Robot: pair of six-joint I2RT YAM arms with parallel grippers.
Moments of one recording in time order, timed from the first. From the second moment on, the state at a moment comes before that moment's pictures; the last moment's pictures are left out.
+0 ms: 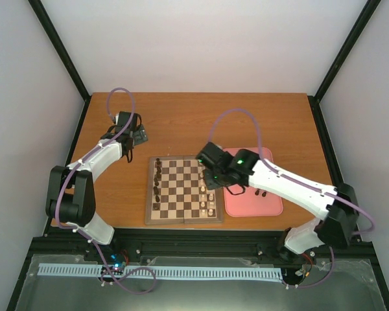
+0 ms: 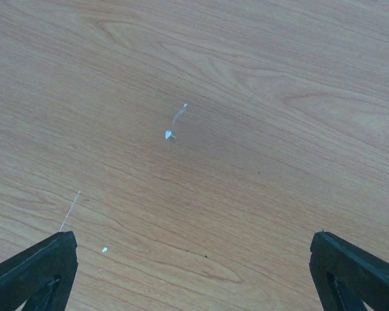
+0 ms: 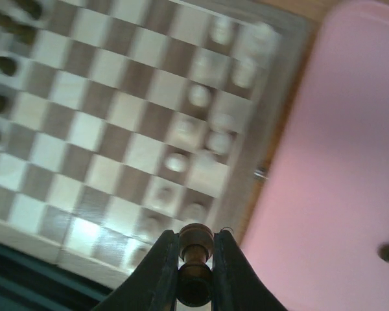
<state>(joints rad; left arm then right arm) -0.19 1.58 1.06 -0.34 -0.36 -0.48 0.94 1.41 1.23 -0.99 0.19 0.60</state>
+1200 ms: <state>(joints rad) -0.19 1.58 1.07 -0.34 -0.33 -0.48 1.35 2.09 1.80 -0.95 0.11 0.48</state>
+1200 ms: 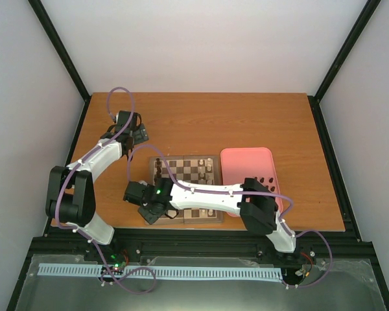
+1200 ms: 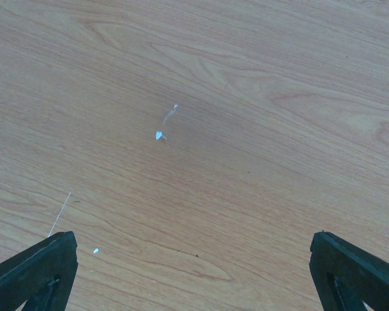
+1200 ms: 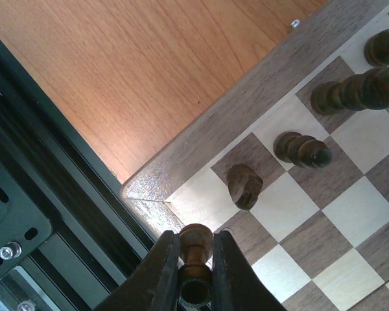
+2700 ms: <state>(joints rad) -0.19 1.58 1.07 -0.34 -0.33 -0.48 1.35 2.19 1.85 -0.95 0.12 0.45</state>
